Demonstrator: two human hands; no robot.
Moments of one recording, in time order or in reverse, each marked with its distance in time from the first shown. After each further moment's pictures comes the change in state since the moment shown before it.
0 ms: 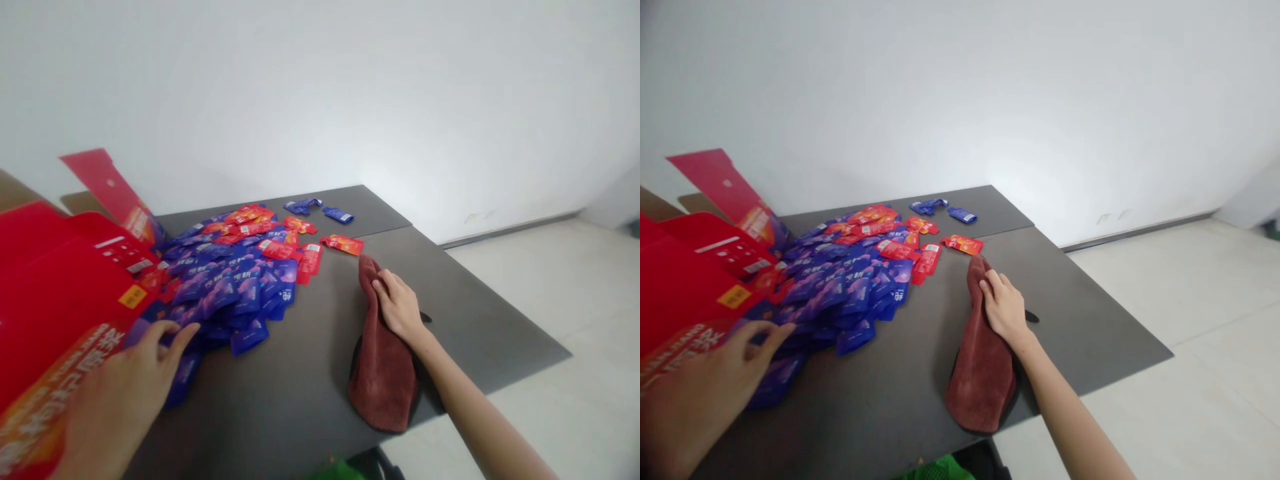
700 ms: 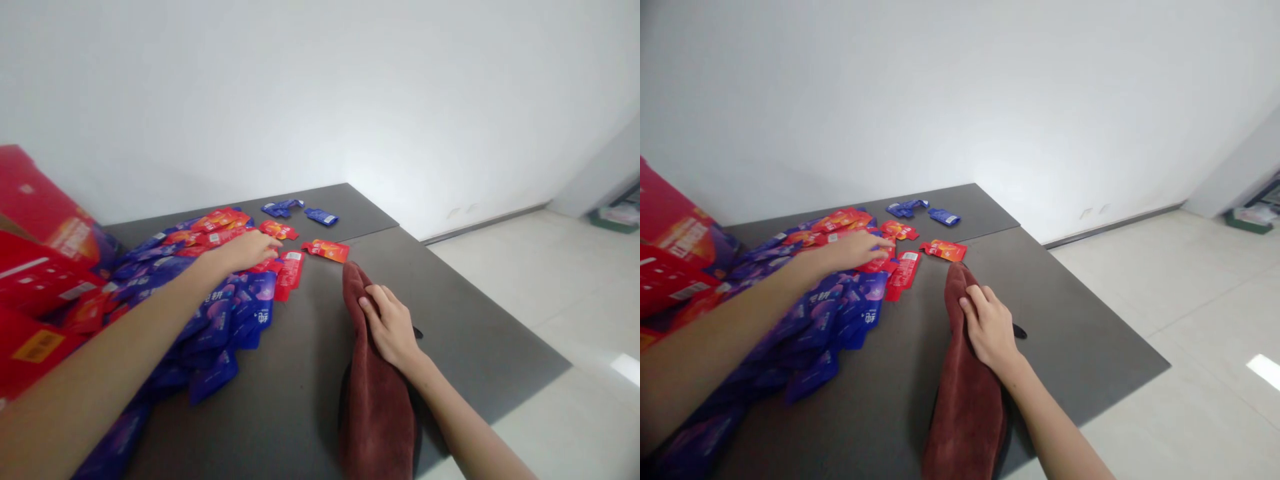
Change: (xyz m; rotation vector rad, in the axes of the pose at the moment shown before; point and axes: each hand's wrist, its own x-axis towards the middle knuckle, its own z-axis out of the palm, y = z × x) left_hand 0.225 0.130 0.056 -0.098 -0.418 0.692; right_hand -0.005 -0.002 -0.001 0.096 0.001 -0.011
